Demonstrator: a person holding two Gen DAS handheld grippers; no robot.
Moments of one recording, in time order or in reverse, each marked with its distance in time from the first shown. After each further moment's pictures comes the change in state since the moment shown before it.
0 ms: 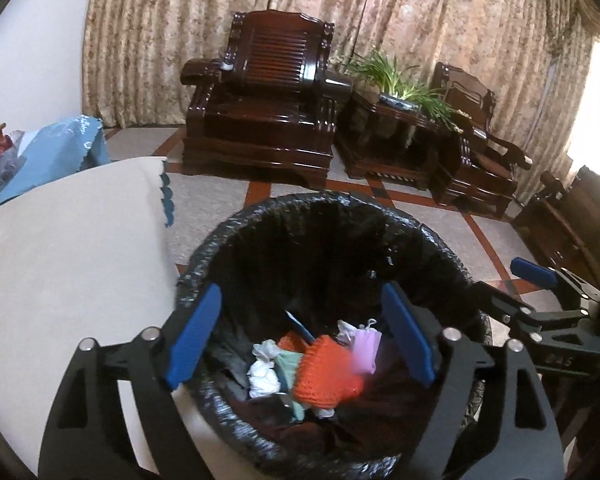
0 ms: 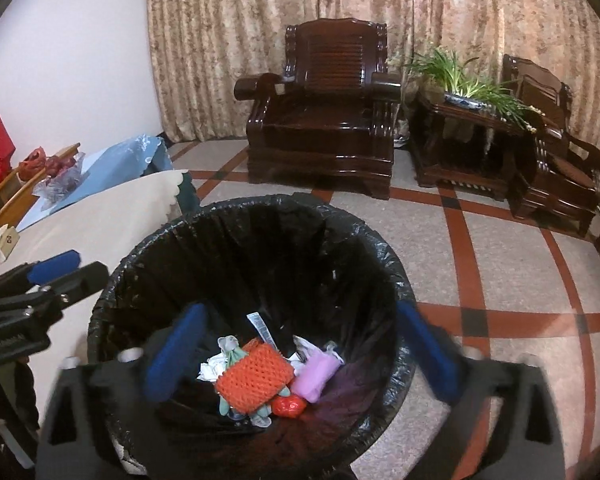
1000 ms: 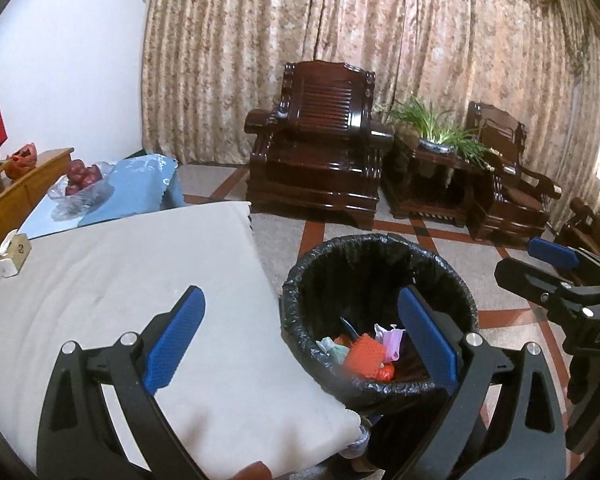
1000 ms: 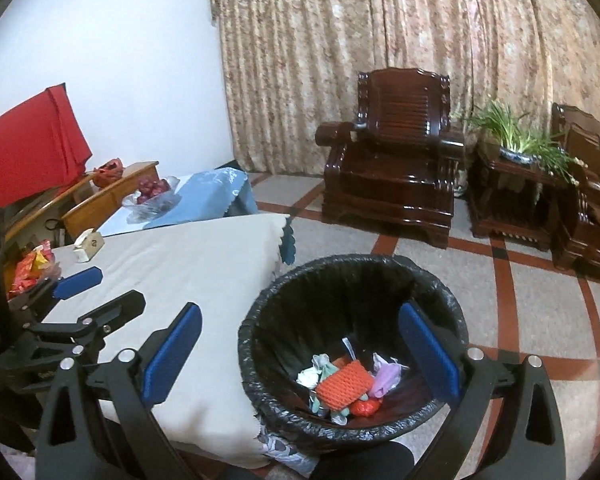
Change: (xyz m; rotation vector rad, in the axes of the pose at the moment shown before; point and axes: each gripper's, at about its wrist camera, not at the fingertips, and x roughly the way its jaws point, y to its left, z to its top) left arm -0.184 0.005 -0.001 -0.023 -0.151 0.191; right arm -0.137 0.089 0.024 -0.109 -0.131 0.212
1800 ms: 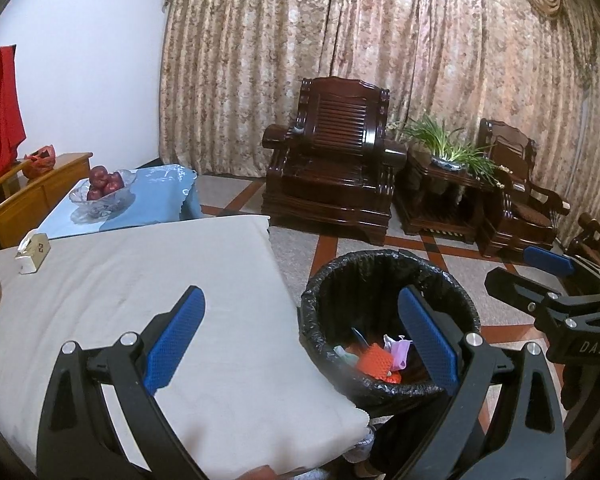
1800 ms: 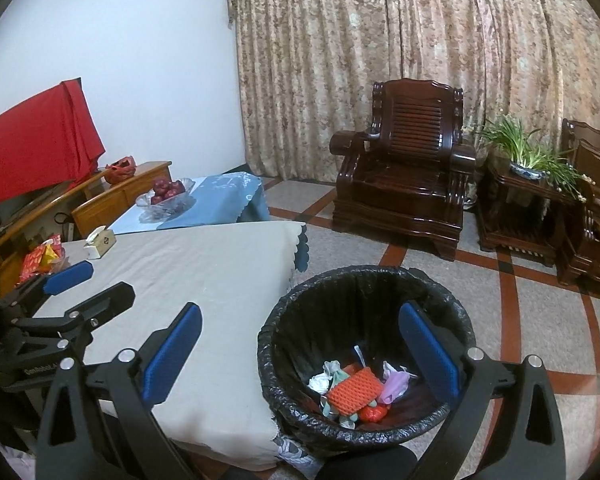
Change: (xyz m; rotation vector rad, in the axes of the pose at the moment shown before) left arm -0.033 0.010 0.001 -0.029 -0.049 0.044; right arm -0.008 0.026 0.003 -0.036 -0.020 0.018
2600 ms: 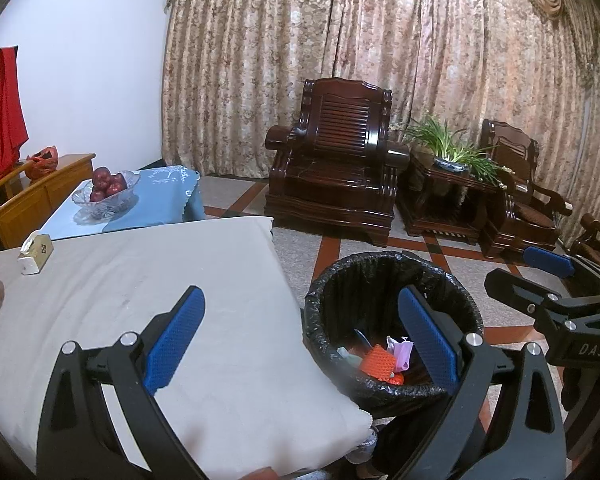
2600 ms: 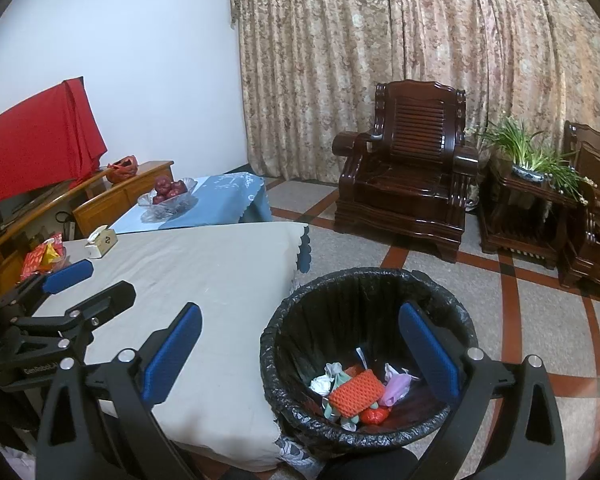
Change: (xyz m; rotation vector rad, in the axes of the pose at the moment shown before) left arm 0.000 0.003 -0.001 0.001 0.000 0.002; right arm 0.001 0.005 0.000 -0.003 0.000 0.001
